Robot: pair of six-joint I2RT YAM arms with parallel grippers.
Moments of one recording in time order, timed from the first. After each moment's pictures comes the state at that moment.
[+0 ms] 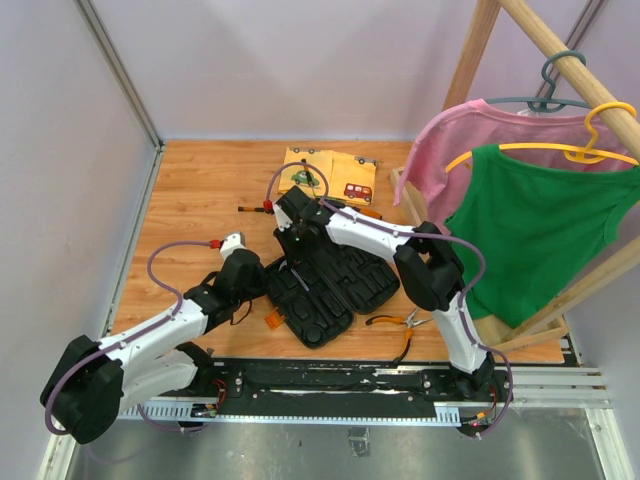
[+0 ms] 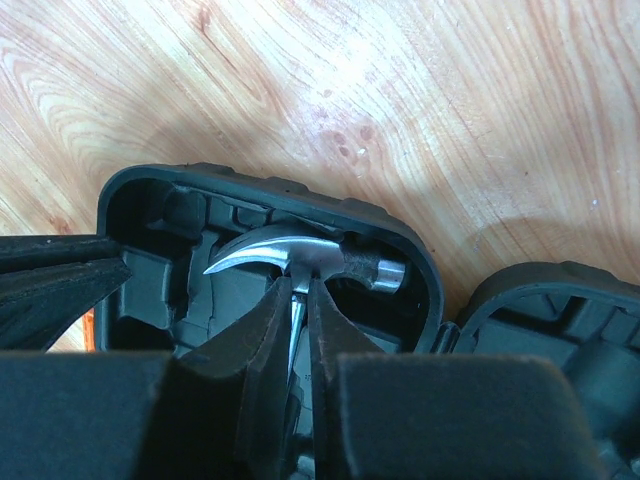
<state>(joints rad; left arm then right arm) -0.60 1.00 0.39 -0.12 -0.33 -0.82 0.87 2.18 1.73 -0.59 -0.22 0.15</state>
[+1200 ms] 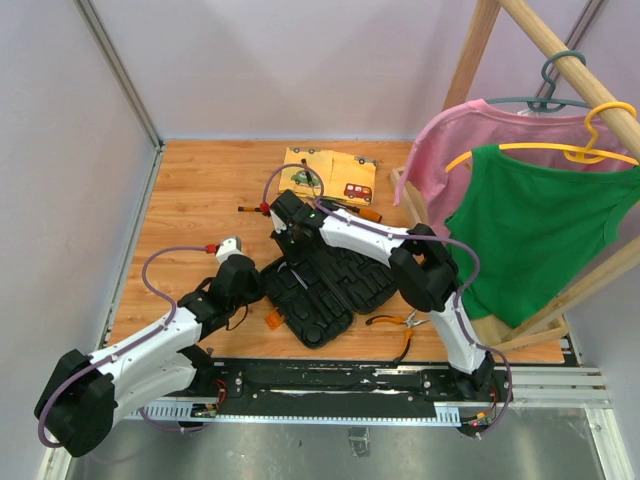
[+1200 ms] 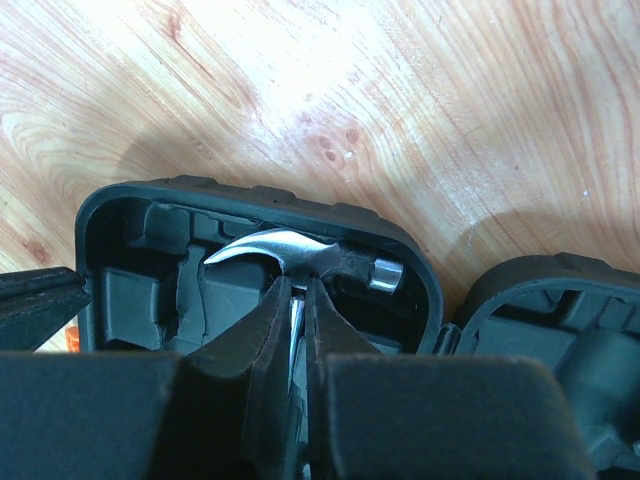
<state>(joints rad) -0.60 0.91 0.35 -0.14 -0.32 -0.82 0.90 2.22 1.79 -0.66 -0.13 0.18</state>
